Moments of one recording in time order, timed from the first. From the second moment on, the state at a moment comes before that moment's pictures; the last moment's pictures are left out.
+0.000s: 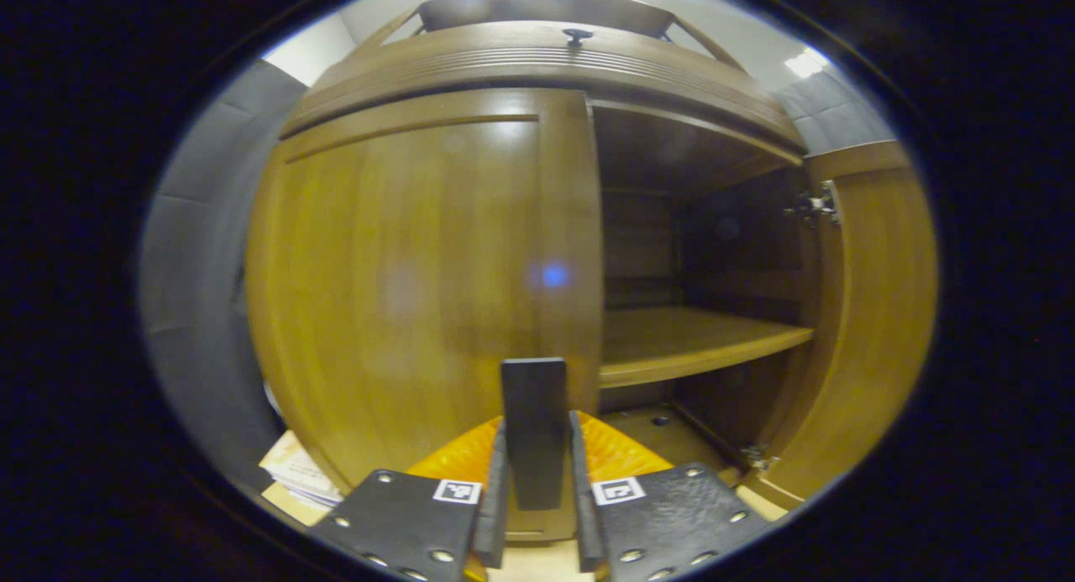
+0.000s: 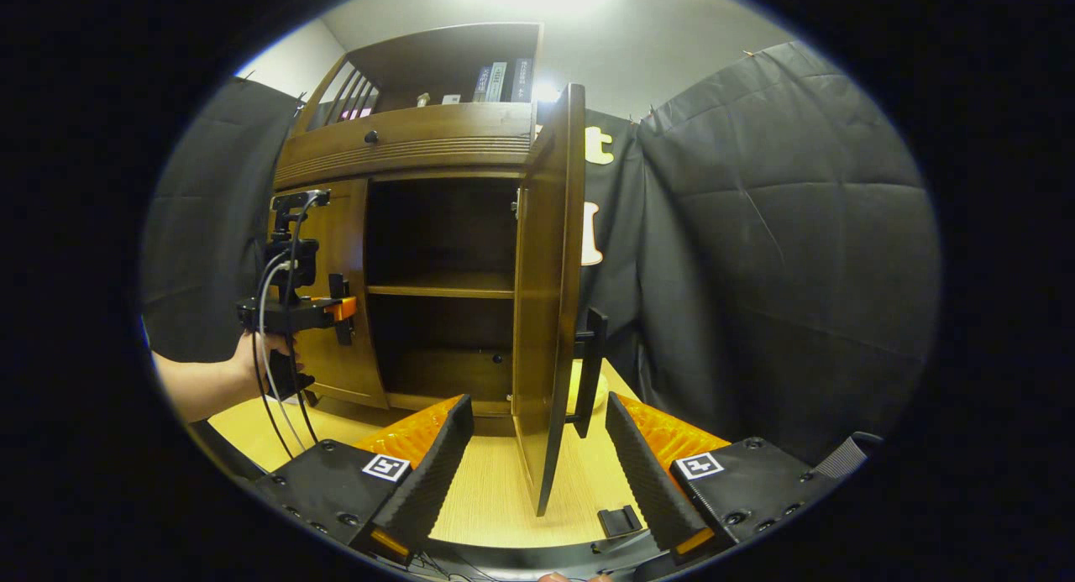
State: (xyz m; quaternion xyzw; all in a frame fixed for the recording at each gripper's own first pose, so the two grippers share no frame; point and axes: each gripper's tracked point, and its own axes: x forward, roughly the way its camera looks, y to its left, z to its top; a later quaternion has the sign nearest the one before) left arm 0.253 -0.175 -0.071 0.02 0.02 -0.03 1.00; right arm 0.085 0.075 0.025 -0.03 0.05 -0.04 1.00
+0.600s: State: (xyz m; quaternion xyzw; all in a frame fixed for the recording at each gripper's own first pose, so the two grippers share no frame) left arm 0.235 -0.172 -0.075 0.01 0.01 -0.04 1.00; right arm 0.097 0.094 0.024 -0.02 0.04 -0.03 1.00
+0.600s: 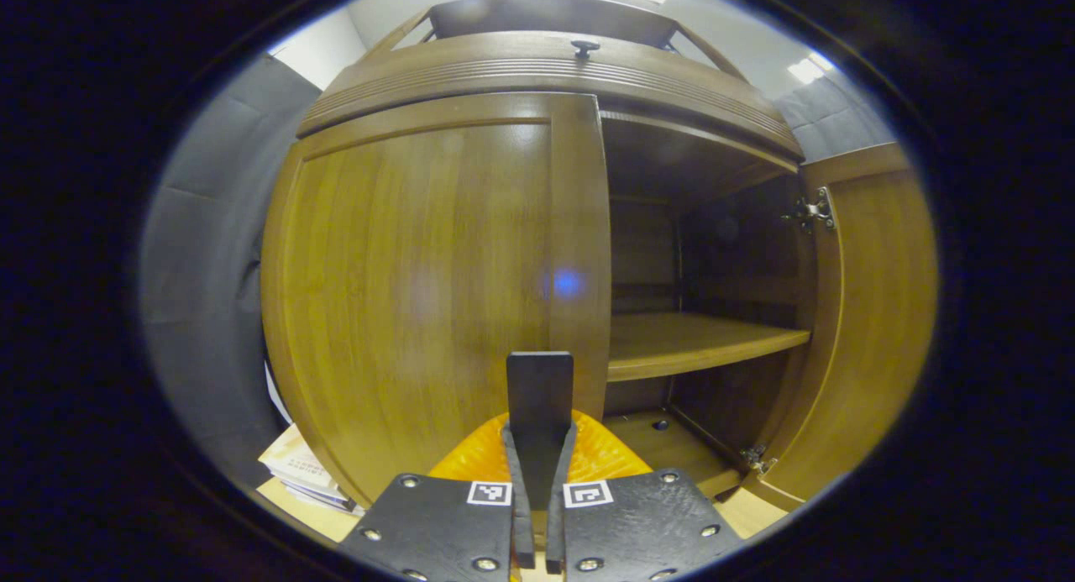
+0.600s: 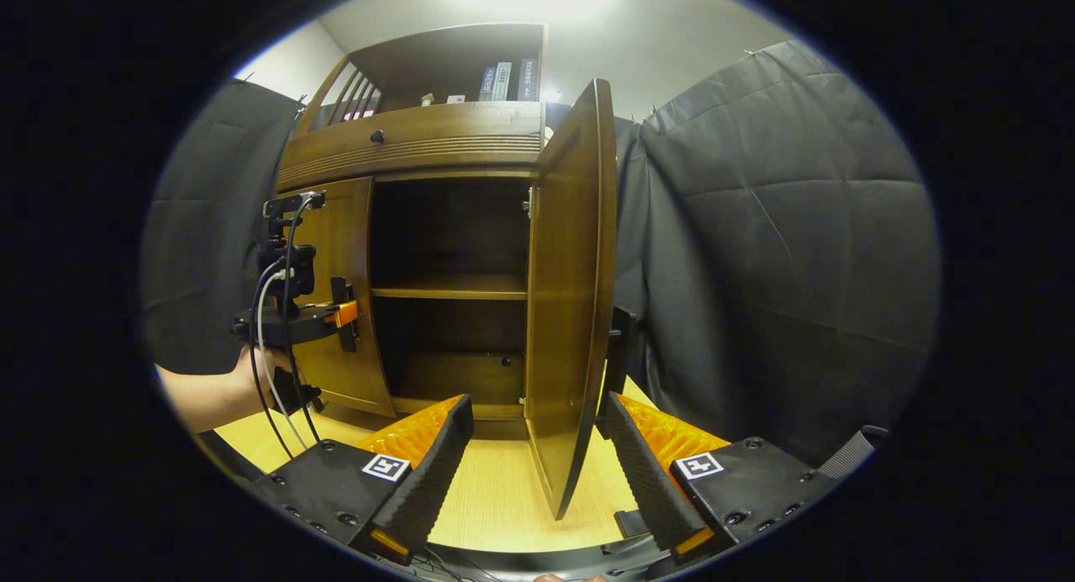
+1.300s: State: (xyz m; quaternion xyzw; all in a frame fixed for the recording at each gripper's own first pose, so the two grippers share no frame) left arm 0.132 -0.132 -0.075 0.00 0.01 -0.06 1.00; right arm 0.131 0.162 0.028 -0.02 0.02 0.07 1.00
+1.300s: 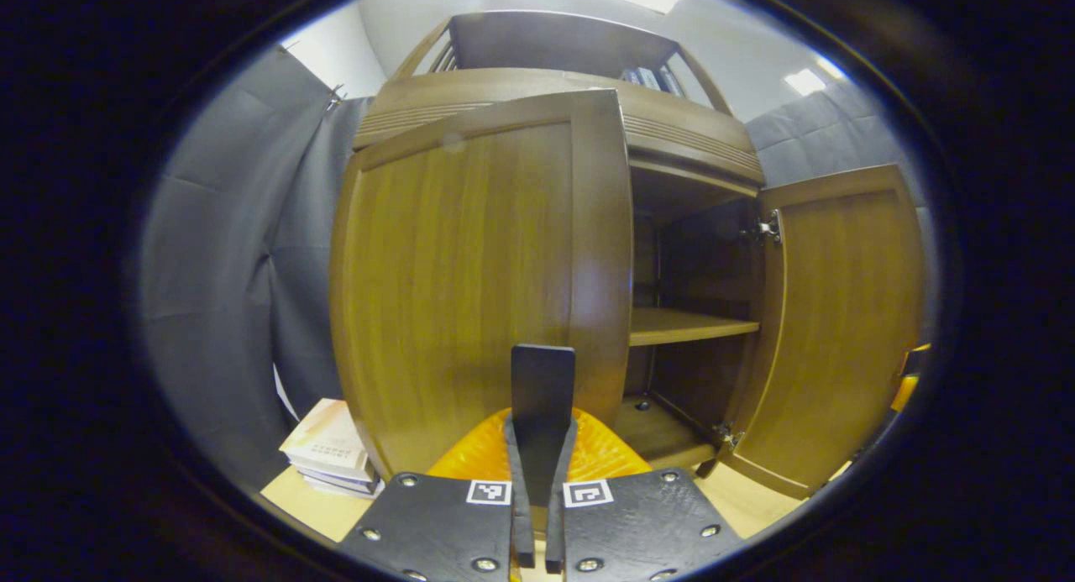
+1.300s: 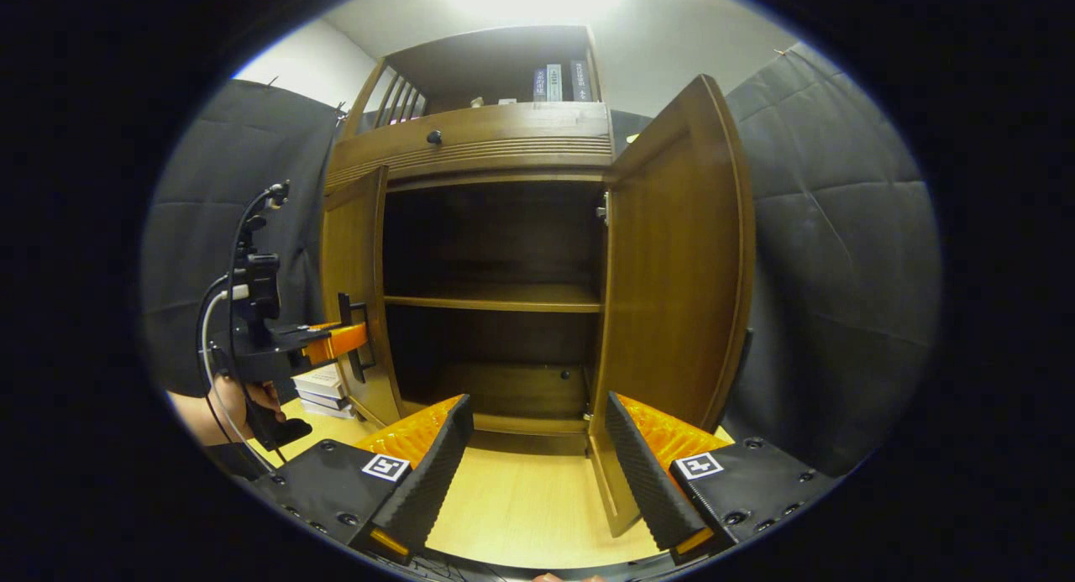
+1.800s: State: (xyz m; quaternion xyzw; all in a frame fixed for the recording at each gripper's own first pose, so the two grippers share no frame) left arm 0.079 -0.094 -0.073 0.00 0.00 -0.06 1.00; right arm 0.151 0.193 0.030 -0.01 0.02 0.12 0.99
